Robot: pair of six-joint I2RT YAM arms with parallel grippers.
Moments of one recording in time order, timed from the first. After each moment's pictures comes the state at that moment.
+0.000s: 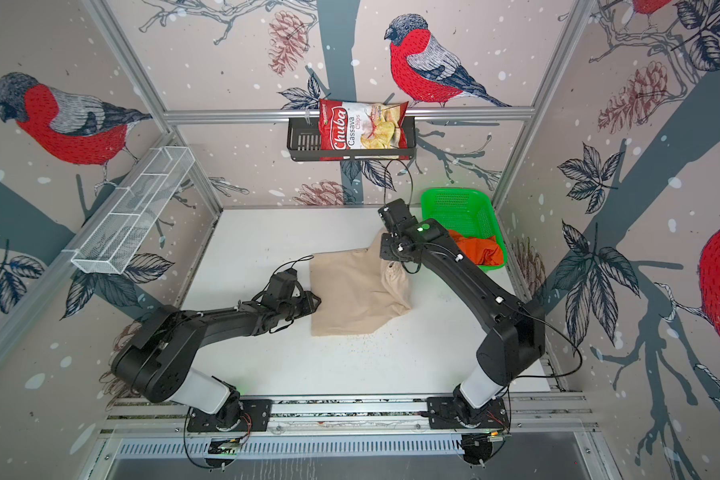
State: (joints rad) left arm -0.47 1.54 0.56 0.16 0.19 -0.73; right arm 0.63 1.63 1.59 -0.97 0.19 0.54
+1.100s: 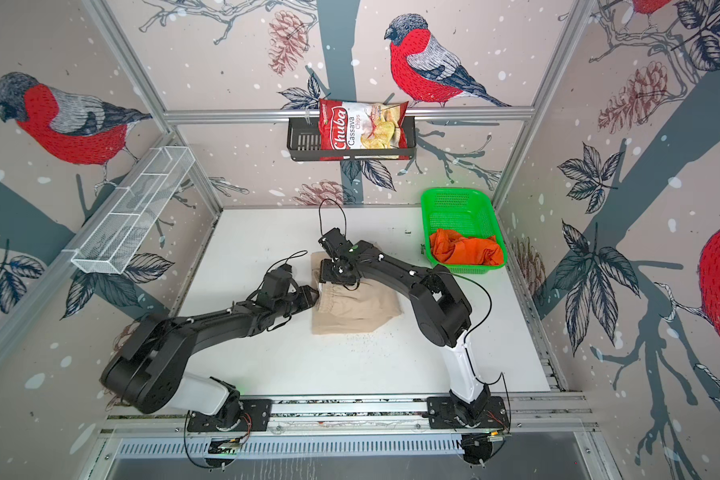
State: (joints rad) left arm -0.44 1.43 0.55 0.13 0.17 -0.75; right arm 0.85 2.06 1.67 -0.62 -0.09 0.71
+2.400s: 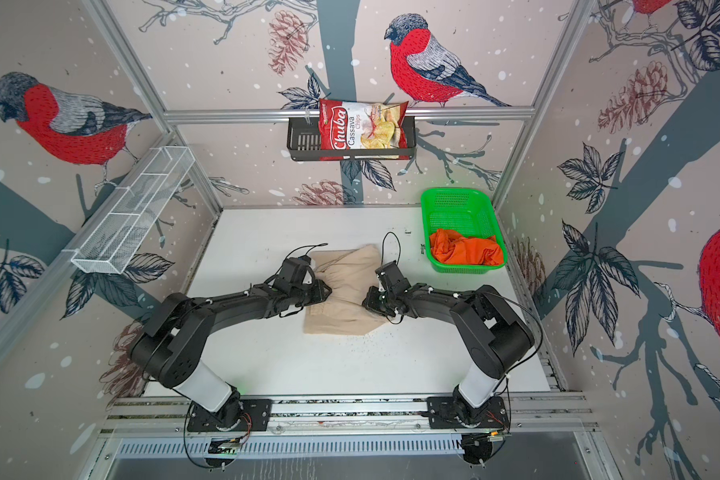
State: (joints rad) left arm -0.49 1.61 0.76 -0.01 0.20 -0.64; right arm 0.69 1.68 0.81 -0.06 -0.29 0.84
